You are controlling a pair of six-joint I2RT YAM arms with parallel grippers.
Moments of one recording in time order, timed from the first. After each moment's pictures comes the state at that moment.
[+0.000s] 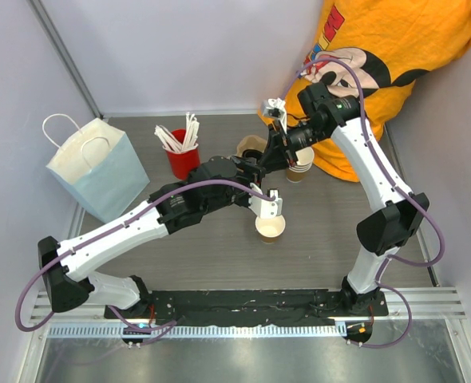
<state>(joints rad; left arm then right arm) -1.03 1.32 1.31 -0.40 -0.11 1.10 0.37 1.78 1.98 -1.35 -1.19 -0.81</state>
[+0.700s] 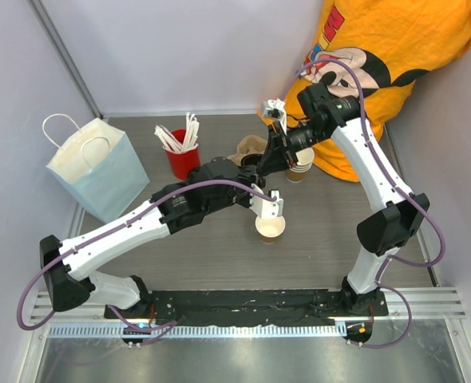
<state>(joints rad) -1.03 1.33 1.31 -0.40 -0.10 1.09 0.37 1.77 1.98 -1.37 -1.19 -0.81</state>
